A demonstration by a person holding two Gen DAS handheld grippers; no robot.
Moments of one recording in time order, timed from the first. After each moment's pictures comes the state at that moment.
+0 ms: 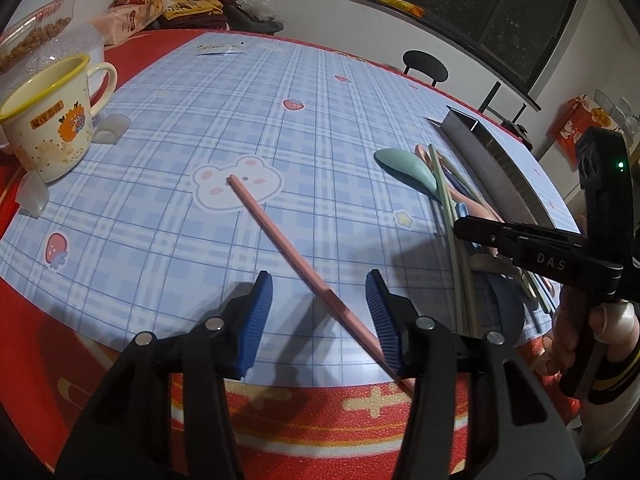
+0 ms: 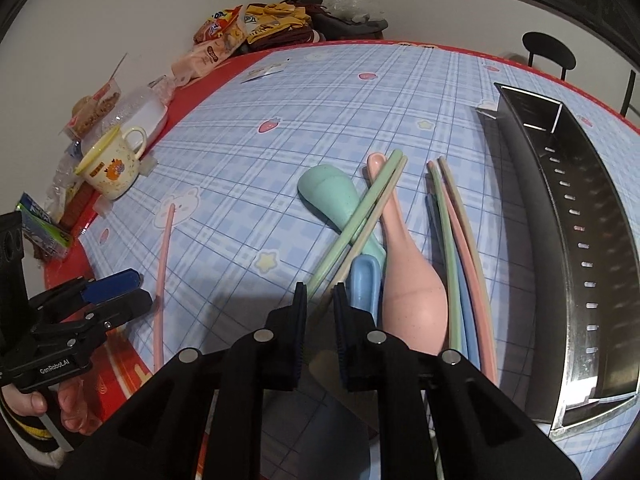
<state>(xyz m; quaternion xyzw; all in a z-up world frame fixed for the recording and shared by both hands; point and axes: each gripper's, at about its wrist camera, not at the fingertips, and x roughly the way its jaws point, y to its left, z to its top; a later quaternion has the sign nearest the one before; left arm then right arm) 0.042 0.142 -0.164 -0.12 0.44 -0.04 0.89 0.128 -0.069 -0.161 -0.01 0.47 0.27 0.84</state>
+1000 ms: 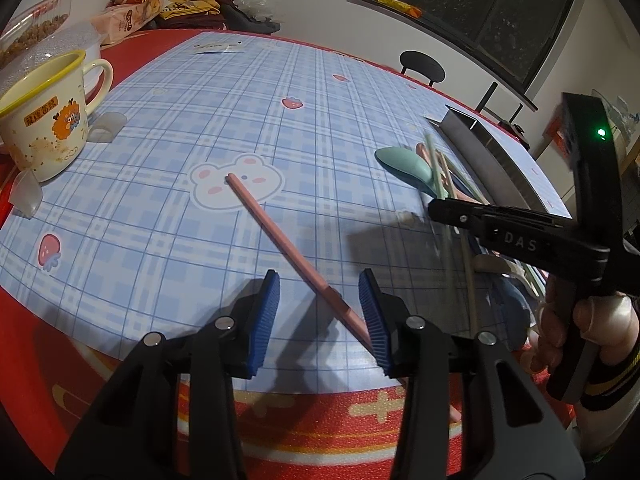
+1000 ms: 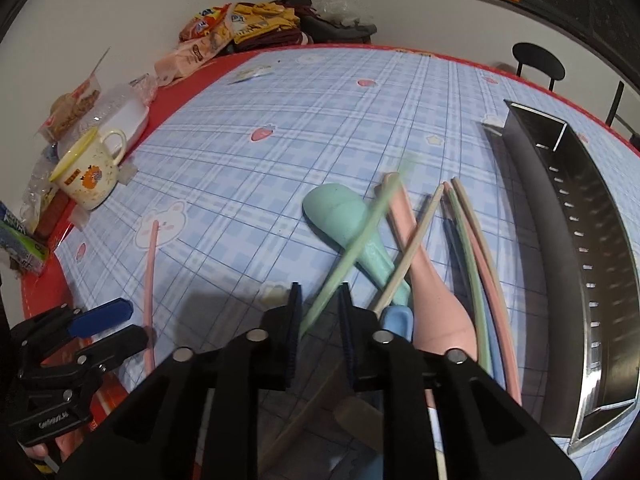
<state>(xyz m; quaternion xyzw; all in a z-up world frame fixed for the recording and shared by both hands) 0.041 0.144 -0.168 -0.12 0.43 -0.05 0.89 0.138 -0.038 -0.162 -0.03 0.45 0.24 0.86</state>
